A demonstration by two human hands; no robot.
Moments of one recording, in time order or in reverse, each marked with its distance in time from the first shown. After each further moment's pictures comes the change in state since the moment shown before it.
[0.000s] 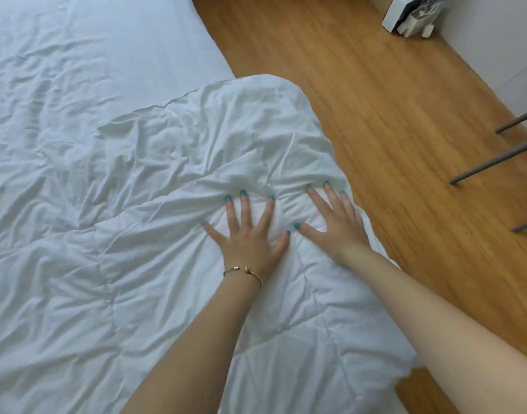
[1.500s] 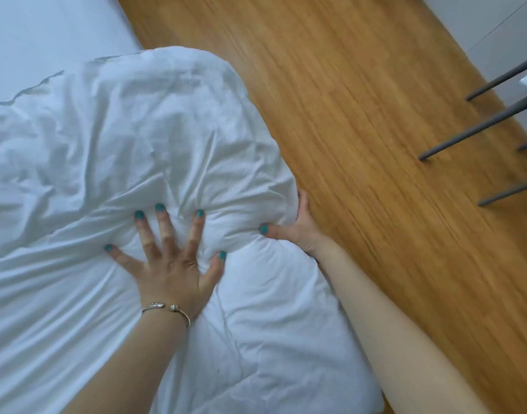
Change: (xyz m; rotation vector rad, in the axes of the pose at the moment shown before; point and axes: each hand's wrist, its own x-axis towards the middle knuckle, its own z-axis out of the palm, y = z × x) left_hand 0.048 0.010 0.049 0.162 0.159 0.065; right_hand 0.071 0.074 0.002 1.156 -0.168 0.165
